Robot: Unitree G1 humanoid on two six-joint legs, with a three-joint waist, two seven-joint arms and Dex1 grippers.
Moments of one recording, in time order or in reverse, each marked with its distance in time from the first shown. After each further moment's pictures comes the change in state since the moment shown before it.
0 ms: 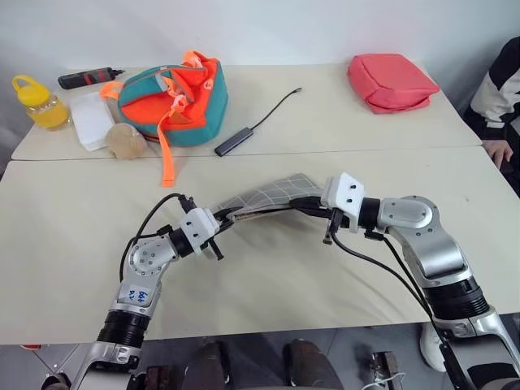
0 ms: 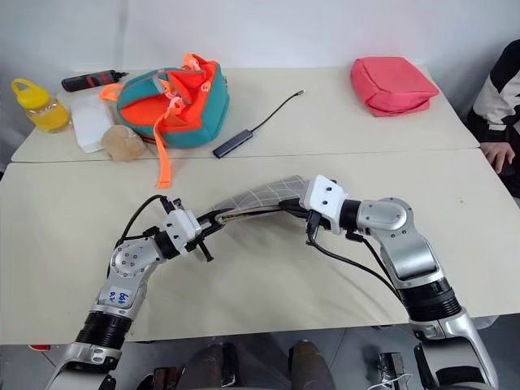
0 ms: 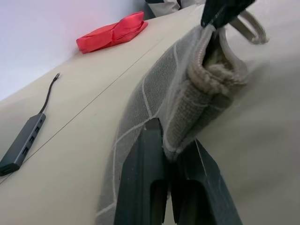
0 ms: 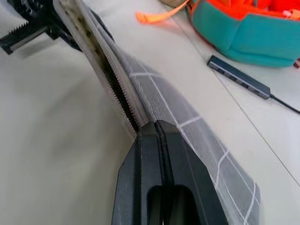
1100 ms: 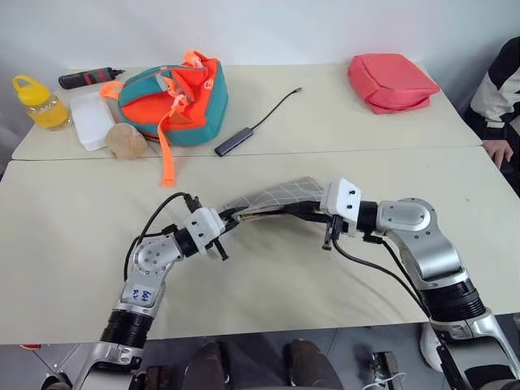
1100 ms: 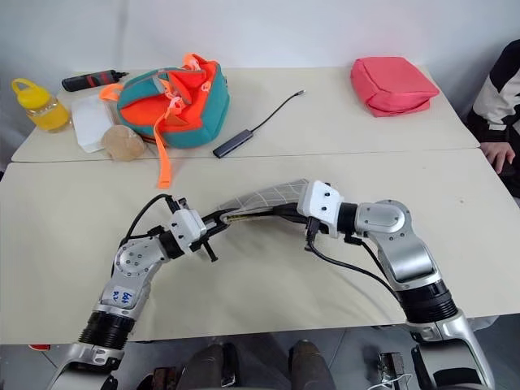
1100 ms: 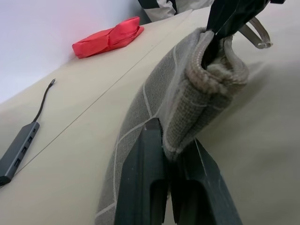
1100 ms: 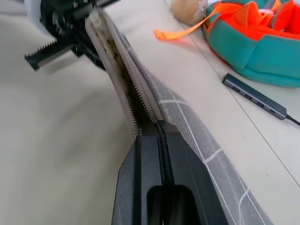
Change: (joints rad) left arm -0.001 -0.009 -0.028 -0.039 0.003 0.031 0.012; right arm 0.010 0.012 0.009 0.009 -0.010 -0.071 0.049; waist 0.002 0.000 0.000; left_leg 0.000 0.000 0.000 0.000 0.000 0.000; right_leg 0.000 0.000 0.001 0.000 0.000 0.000
